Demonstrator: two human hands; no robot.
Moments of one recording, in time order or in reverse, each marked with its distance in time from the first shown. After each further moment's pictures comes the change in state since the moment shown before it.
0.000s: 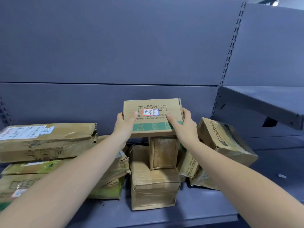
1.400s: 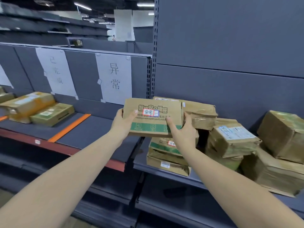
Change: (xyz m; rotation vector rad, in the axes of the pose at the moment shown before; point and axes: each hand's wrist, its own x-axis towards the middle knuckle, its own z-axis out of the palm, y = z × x) left_hand -0.128 -0.064 -0.481 0.088 0.365 -0.084; right_hand -0.275 -0.207 0.344 0.121 -0.242 -0.042
